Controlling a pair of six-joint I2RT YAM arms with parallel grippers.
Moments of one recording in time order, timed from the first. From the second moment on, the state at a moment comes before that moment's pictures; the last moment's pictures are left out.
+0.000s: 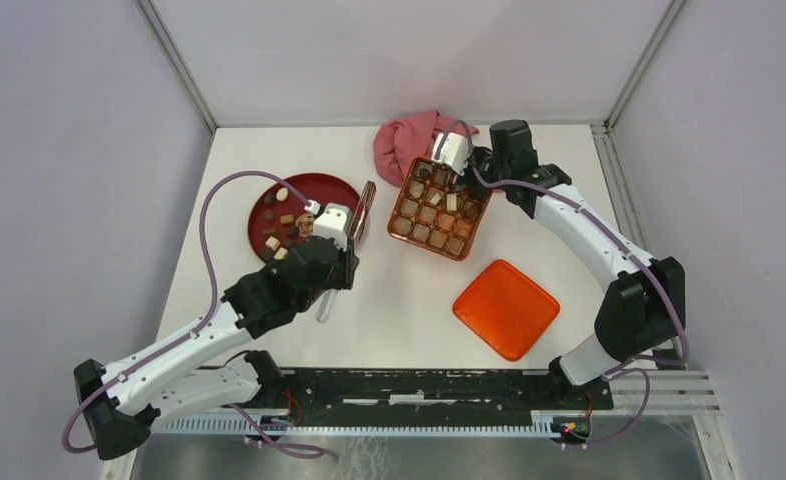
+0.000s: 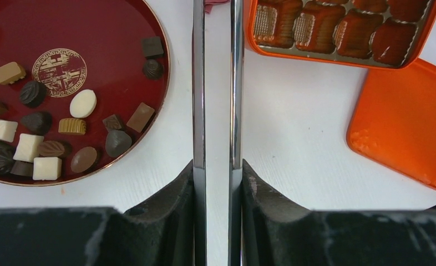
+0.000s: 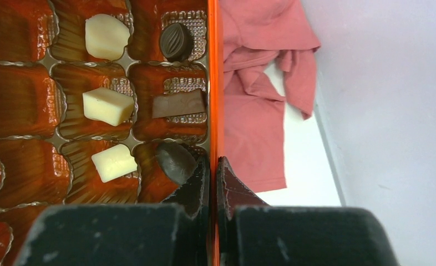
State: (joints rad) left arm -0.90 0.87 0.81 -0.50 -0.44 -0.39; right arm 0.40 1.56 1.36 -0.39 -0.27 -0.84
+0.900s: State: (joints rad) left arm -0.45 1.04 0.79 -0.63 -0.05 -0.40; right arm 0.30 1.91 1.32 -0.35 -0.50 -0.63
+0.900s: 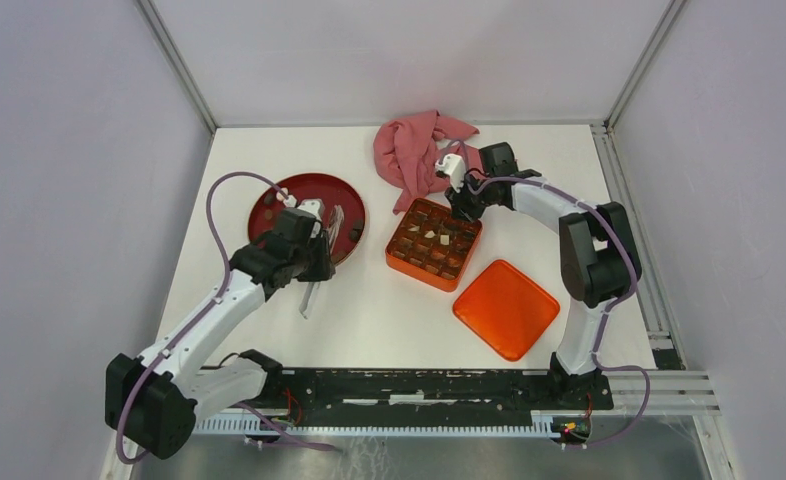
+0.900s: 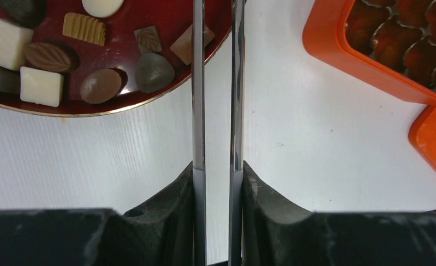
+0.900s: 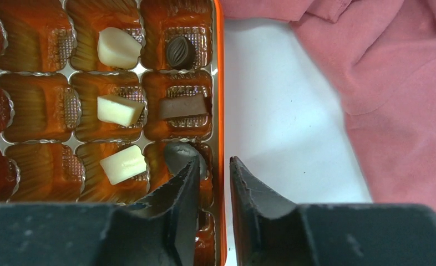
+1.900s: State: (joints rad) left arm -0.32 1.56 1.22 -0.87 0.12 -0.25; right arm 0.18 1.39 1.02 -0.23 -0.82 -0.57
